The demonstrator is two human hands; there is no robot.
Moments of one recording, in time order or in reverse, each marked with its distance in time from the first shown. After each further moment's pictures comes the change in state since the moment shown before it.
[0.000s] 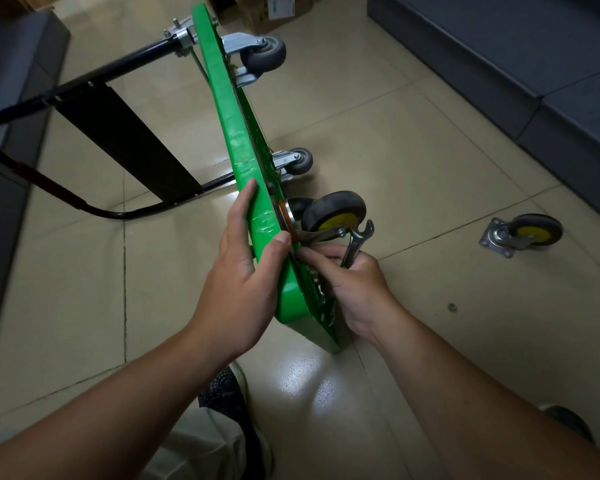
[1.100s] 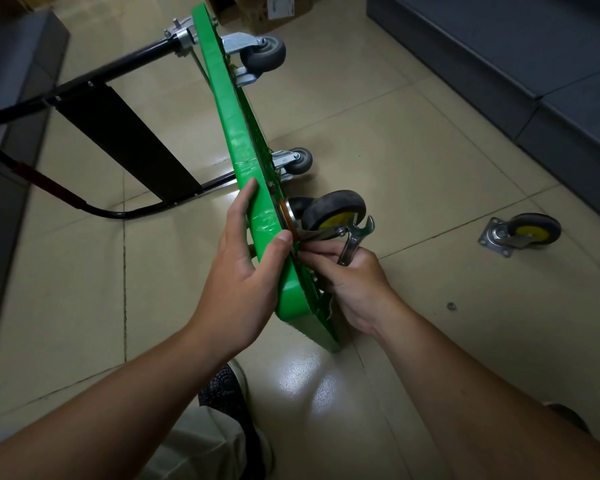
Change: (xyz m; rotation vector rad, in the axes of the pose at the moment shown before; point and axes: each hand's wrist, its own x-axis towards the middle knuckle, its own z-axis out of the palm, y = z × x) left_hand -0.001 0.003 0.001 -0.011 0.031 0.018; right_hand 0.000 -0.005 -0.002 -0.014 -0.075 -0.030
